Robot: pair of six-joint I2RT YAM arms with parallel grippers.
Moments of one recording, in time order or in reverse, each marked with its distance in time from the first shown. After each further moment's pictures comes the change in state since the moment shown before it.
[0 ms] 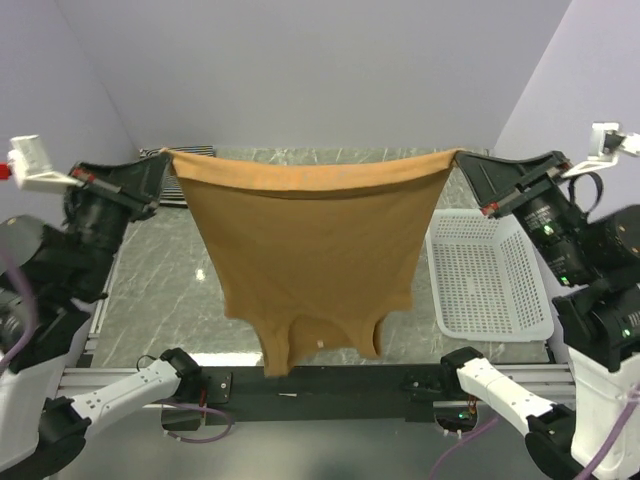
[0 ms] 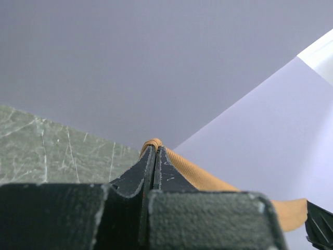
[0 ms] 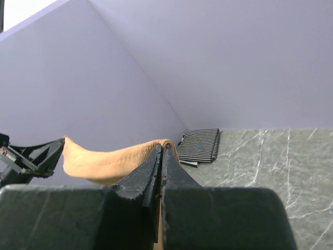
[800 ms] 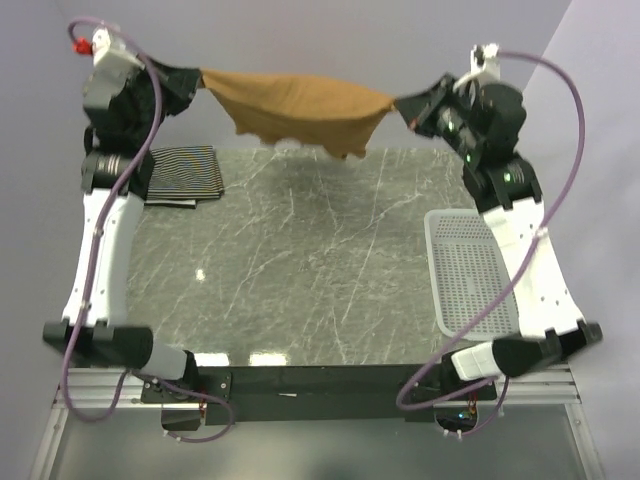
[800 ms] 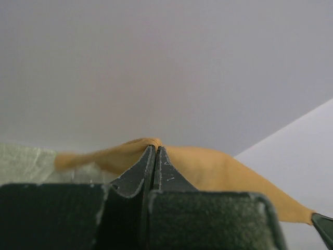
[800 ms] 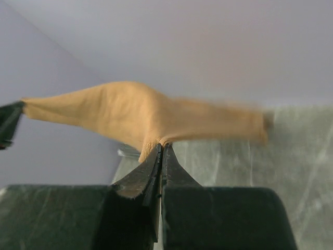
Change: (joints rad) left arm 0.607 0.680 0.241 0.323 0.620 0.014; right arm -0.087 0.563 0.149 0.173 -0.052 -0.059
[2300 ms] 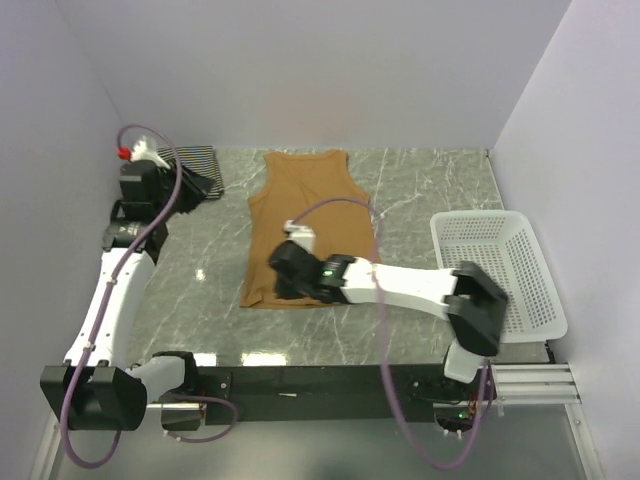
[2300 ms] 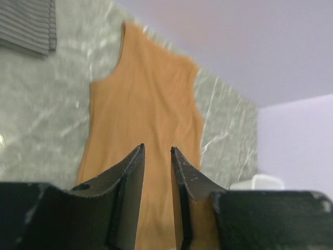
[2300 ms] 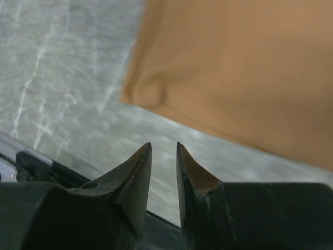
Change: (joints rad) left arm 0.049 -0.371 -0.813 -0.062 0.041 -0.050; right arm 0.855 0.208 -0.685 0.026 0.446 0.325
